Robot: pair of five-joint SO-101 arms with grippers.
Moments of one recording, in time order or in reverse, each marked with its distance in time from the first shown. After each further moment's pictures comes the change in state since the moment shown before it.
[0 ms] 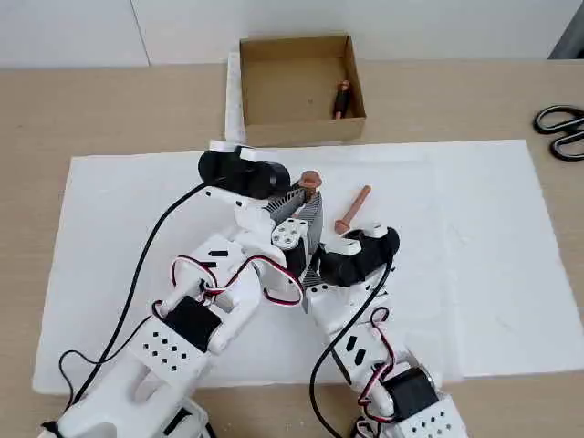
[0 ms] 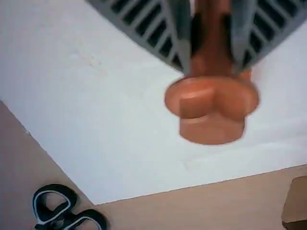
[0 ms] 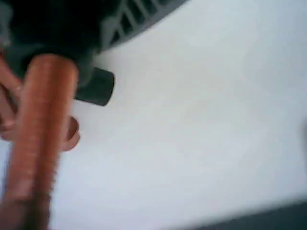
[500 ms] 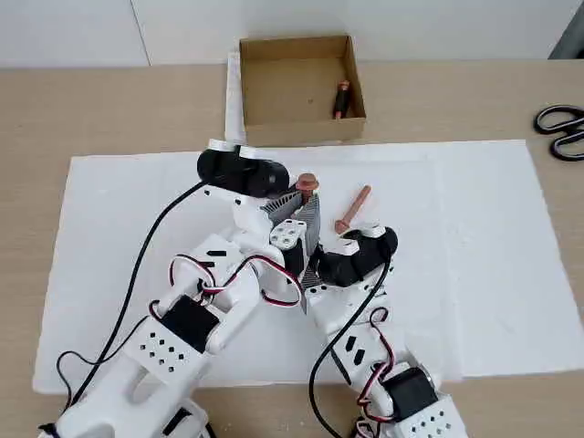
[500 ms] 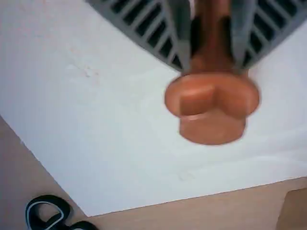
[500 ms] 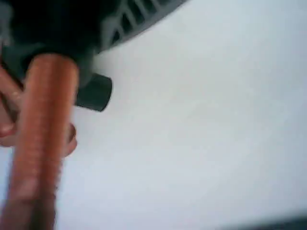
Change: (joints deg) left arm 0.0 -0.2 -1.0 3.9 0.4; right arm -0.1 0.0 0.0 0.0 0.0
